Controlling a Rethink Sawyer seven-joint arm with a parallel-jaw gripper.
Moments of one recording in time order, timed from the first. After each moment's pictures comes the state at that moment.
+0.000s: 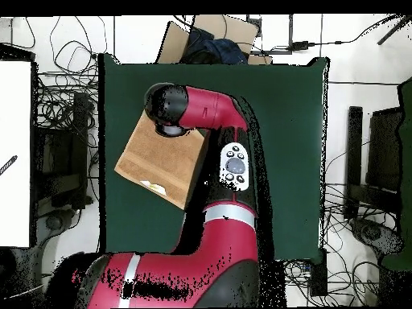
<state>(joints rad) -0.07 -0.37 -0.04 1.18 0.12 0.83 1.58</state>
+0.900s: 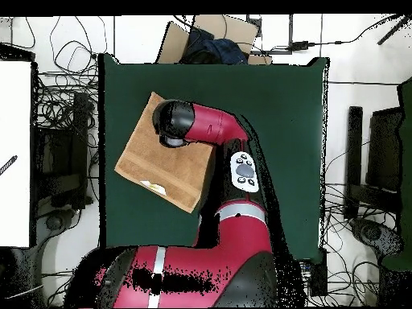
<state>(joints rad) -0.12 -0.37 0.06 1.31 0.12 0.70 1.58</state>
